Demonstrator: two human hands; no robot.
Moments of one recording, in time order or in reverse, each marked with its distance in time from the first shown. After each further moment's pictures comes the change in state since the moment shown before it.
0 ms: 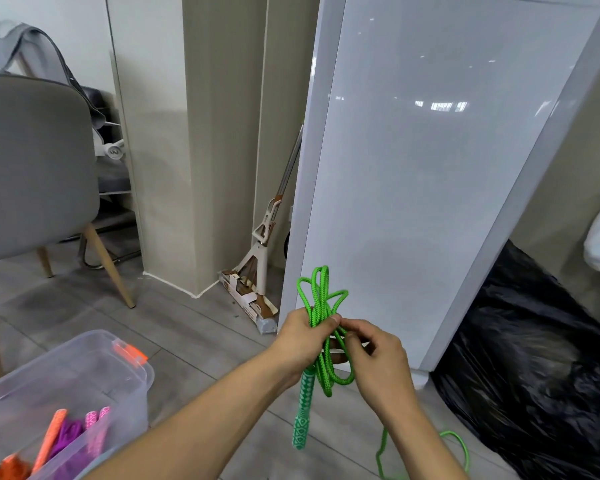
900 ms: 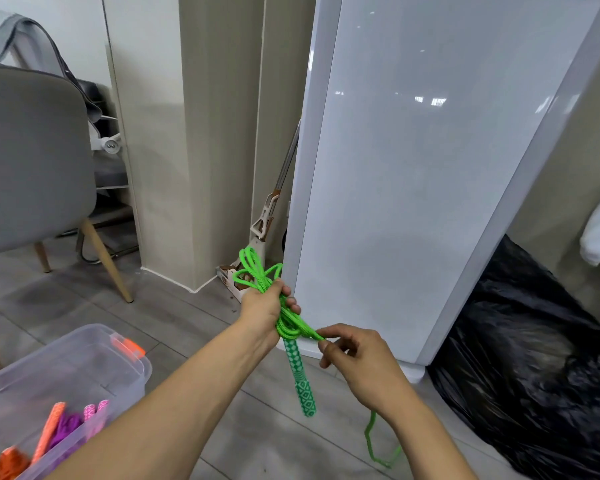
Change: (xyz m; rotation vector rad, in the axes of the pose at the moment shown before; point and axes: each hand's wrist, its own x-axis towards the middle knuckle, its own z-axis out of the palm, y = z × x) left_hand 0.030 0.020 -0.033 -0.485 0.382 0.010; right_hand 0.000 0.003 -0.004 -0.200 -0.320 0.005
